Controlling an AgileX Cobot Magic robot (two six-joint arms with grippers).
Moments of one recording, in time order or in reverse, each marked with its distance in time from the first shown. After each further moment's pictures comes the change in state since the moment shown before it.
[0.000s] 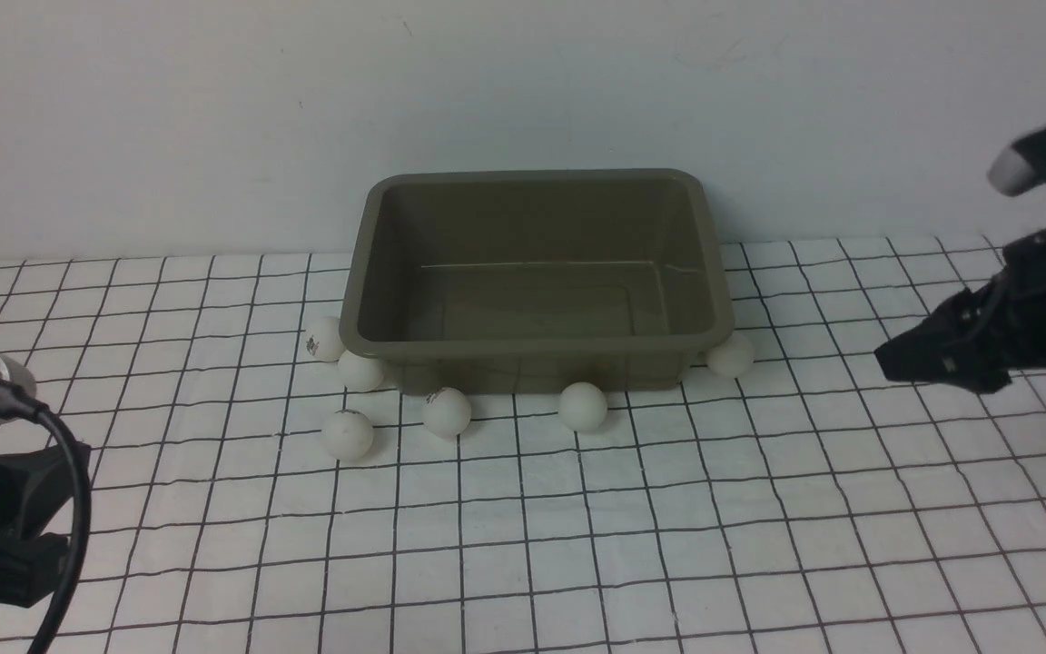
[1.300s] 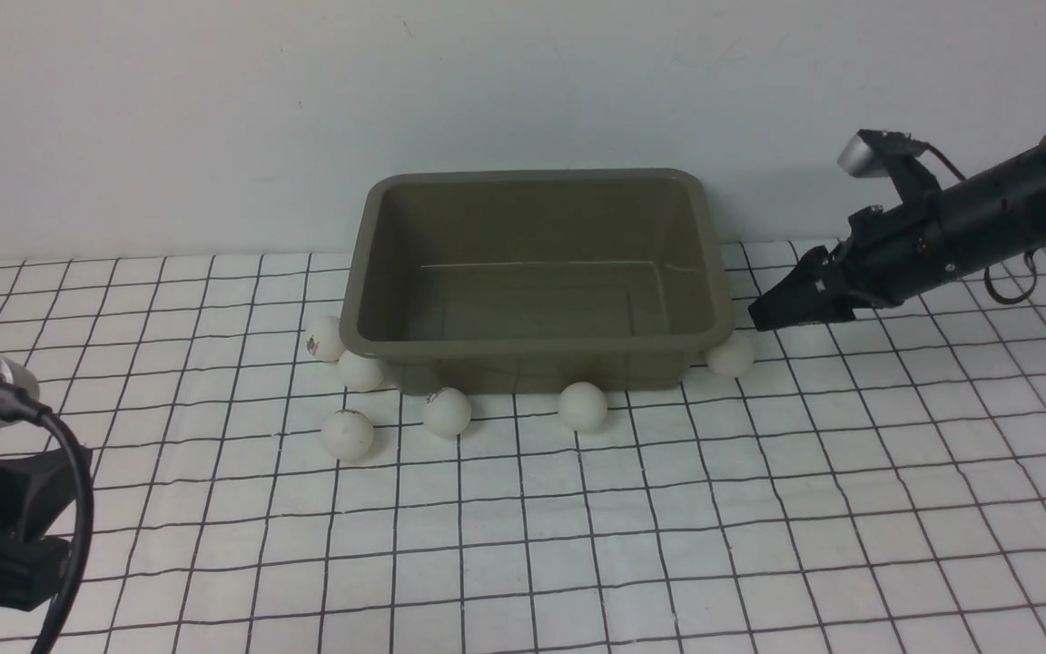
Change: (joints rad) right arm 0.014 0.660 -0.562 0.207 0.221 -0.084; left arm 0.000 0.000 0.000 0.001 0.007 0.000
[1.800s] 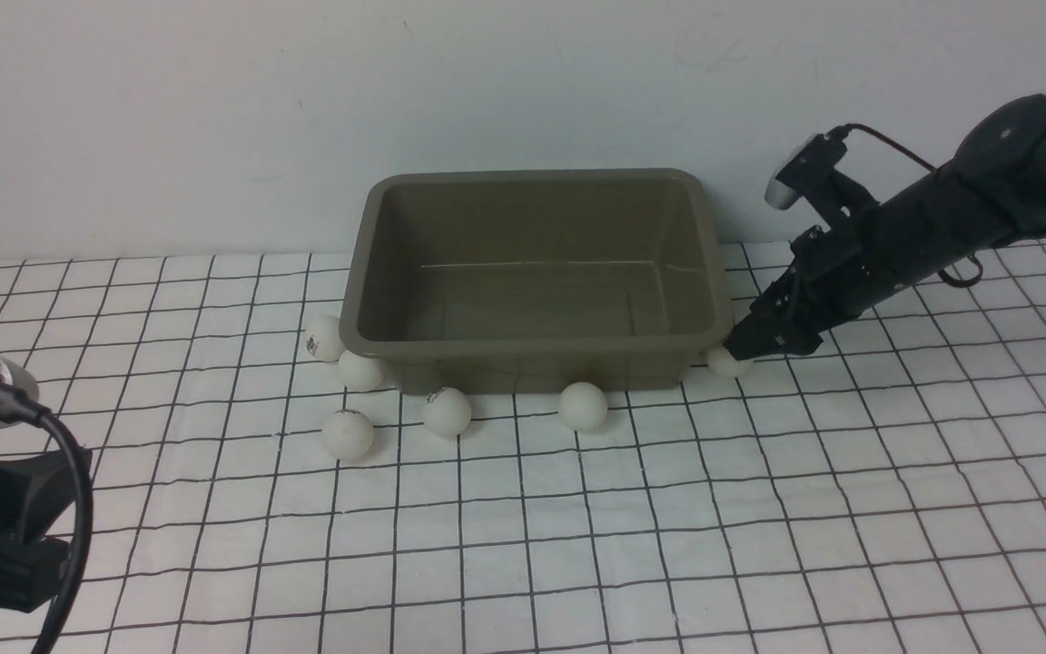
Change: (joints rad) right arm 0.114 0.000 -0.001 -0.191 -0.178 -0.140; left arm 0.000 0.000 0.000 0.000 0.011 0.000
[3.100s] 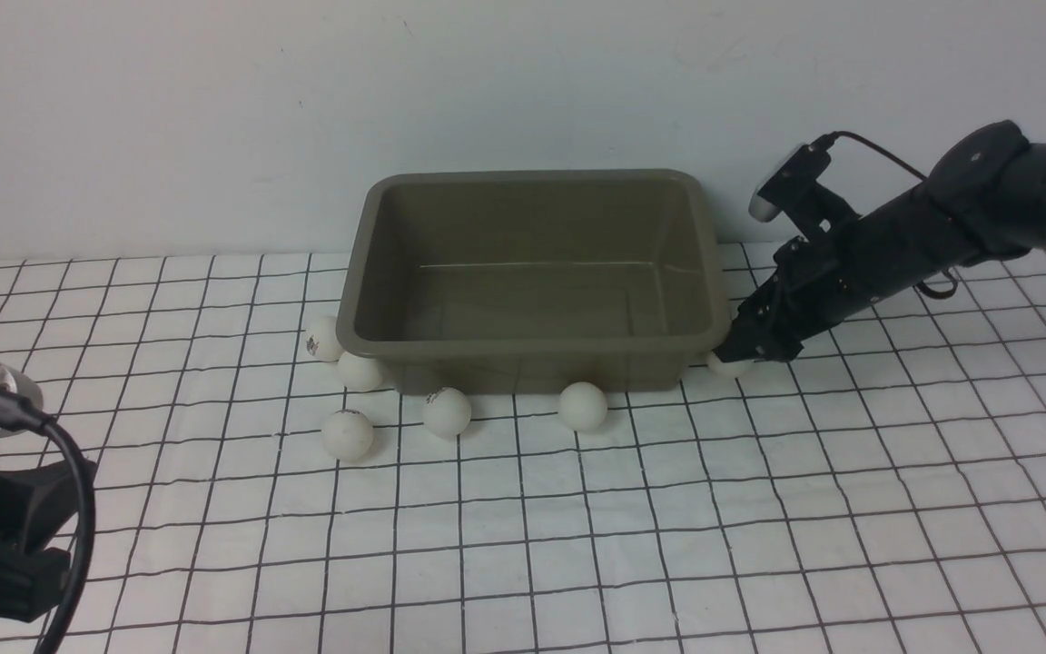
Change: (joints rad) right arm 0.022 0.054 0.000 0.039 -0.087 -0.052; left arm 0.000 0.000 0.000 0.000 0.016 0.000
